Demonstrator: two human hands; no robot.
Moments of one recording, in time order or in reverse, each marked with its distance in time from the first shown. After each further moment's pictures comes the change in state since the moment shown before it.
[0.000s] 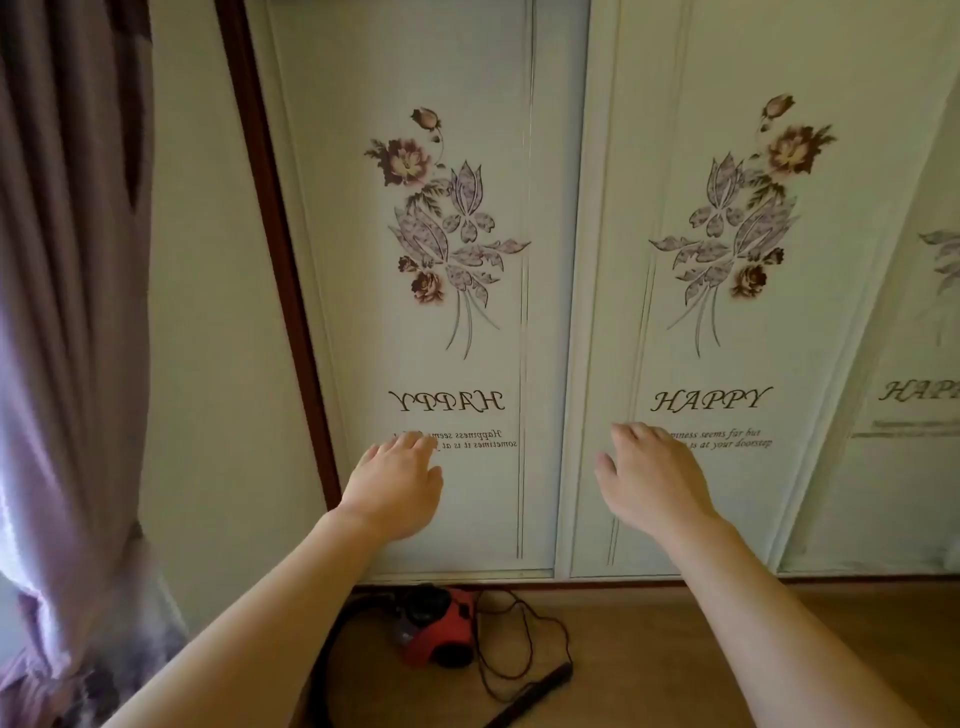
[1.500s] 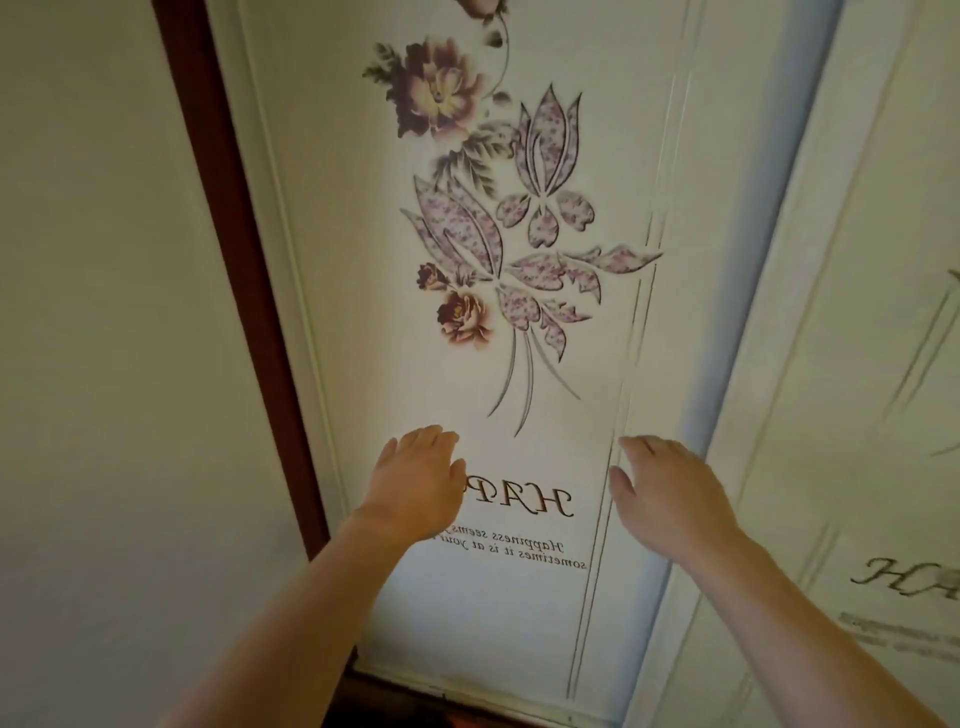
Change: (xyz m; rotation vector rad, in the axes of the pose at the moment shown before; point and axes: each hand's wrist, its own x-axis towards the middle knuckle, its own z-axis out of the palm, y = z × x) left_hand 0.455 -0.096 0.107 -0.008 -0.004 -0.216; right_hand 0.488 -0.010 0.191 0.075 -0.058 -0.254
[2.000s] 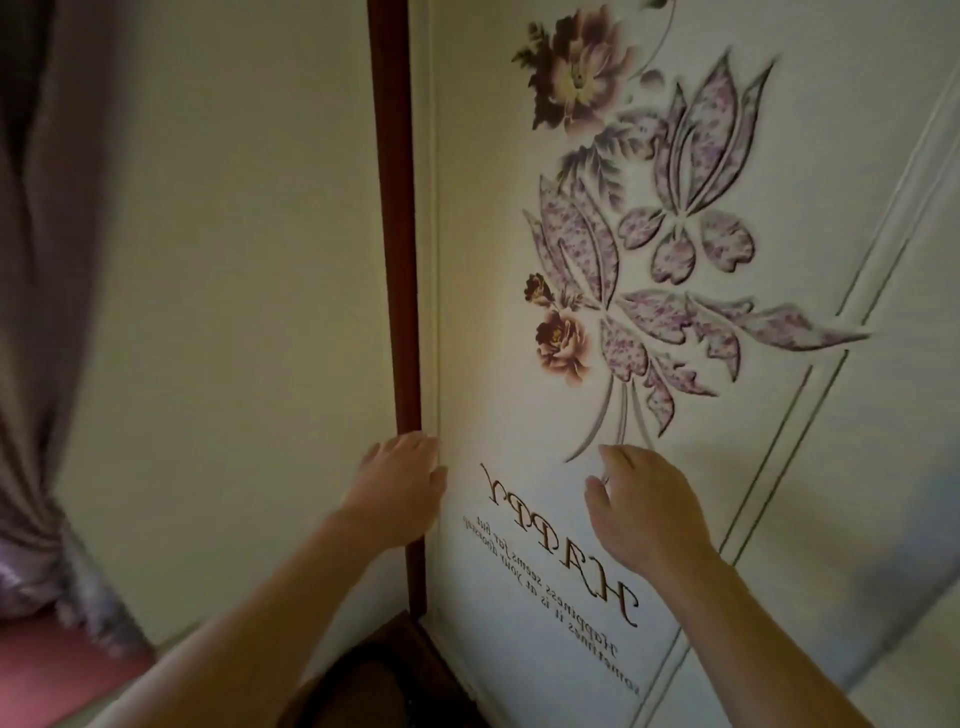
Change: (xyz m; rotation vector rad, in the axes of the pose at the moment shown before) left_hand 0.033 0.035 0.005 0.025 0.097 -0.610; right_hand 0.174 0.013 0.042 0.184 -0.077 -0.589
